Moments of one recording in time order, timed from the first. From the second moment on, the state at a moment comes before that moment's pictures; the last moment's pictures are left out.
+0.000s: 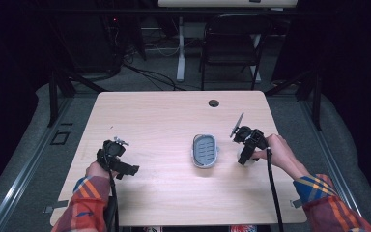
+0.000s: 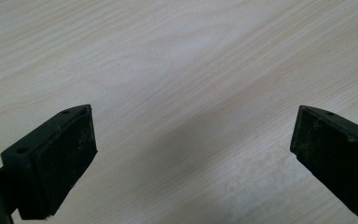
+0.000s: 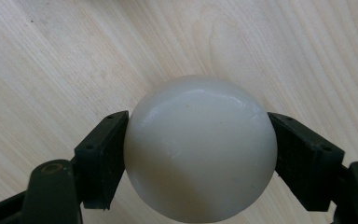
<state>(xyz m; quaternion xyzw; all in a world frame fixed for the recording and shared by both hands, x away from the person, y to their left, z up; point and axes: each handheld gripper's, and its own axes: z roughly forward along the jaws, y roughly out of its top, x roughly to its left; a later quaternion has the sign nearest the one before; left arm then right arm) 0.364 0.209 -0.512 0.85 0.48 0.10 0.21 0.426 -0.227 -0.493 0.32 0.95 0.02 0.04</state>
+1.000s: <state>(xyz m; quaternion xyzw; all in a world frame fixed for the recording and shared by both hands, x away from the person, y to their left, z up) 0.366 0.207 -0.513 0.85 0.47 0.10 0.20 0.437 -0.197 -0.461 0.29 0.95 0.04 0.06</state>
